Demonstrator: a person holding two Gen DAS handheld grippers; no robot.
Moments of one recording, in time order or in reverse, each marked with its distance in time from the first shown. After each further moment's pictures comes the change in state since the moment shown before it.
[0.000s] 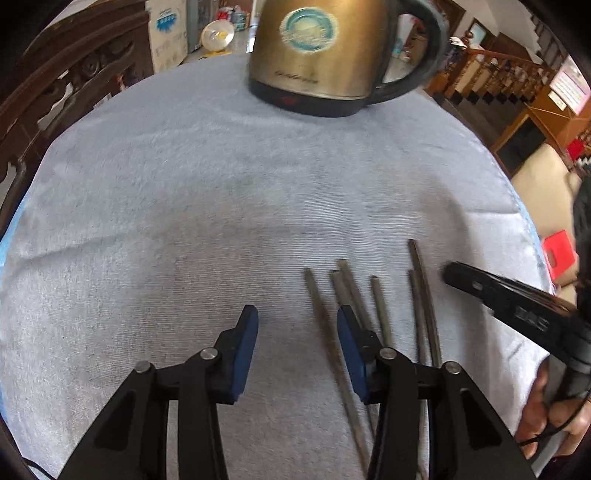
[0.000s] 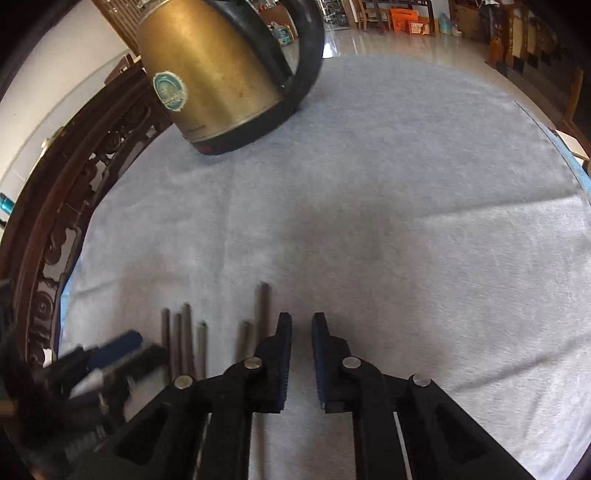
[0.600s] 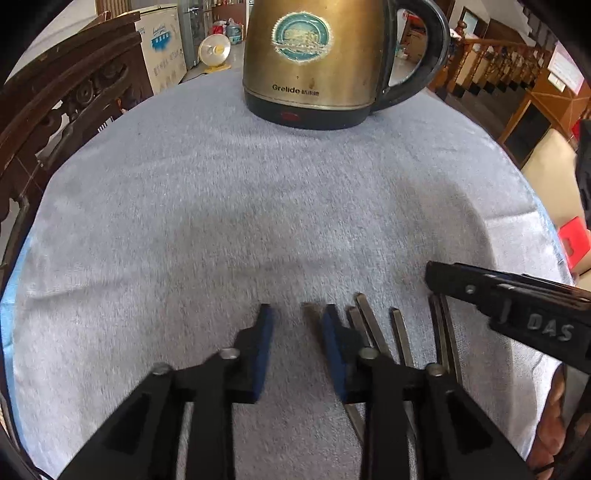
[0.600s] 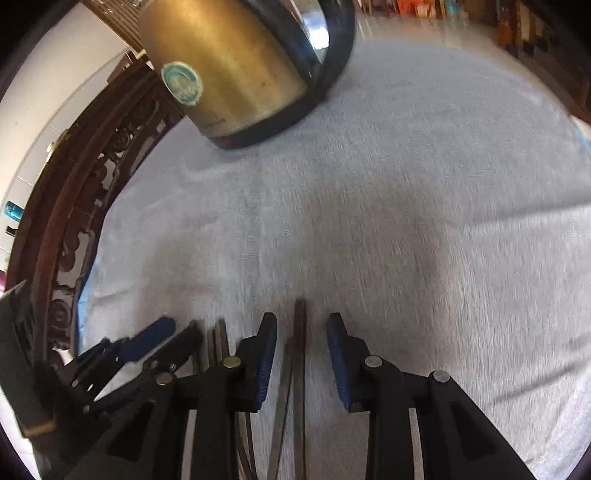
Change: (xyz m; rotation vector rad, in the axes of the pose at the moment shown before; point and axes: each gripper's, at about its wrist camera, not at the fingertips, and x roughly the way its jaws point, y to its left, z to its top) left arm 0.013 -0.003 0.024 0.070 -0.040 0.060; right arm 0.018 0.029 0.024 0.014 0.045 0.040
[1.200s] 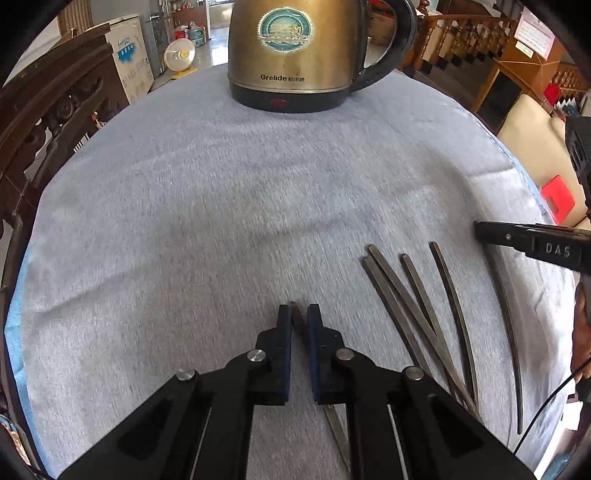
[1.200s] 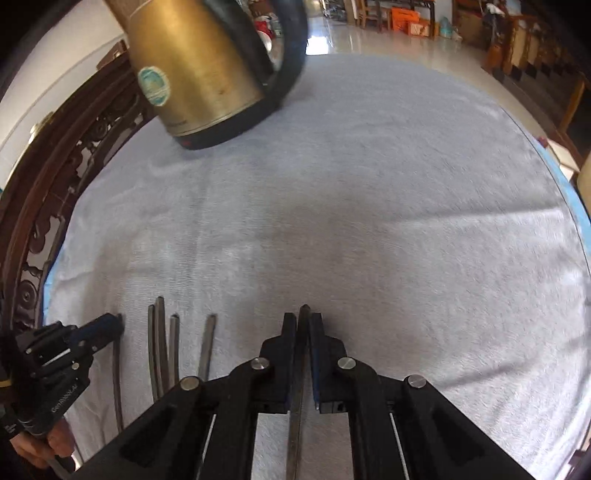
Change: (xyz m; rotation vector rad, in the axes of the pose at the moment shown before) left arm -0.012 0.018 -0.021 0.138 0.042 -0.051; right arm -0.036 -0.042 -0.021 -0.030 0.003 -0.116
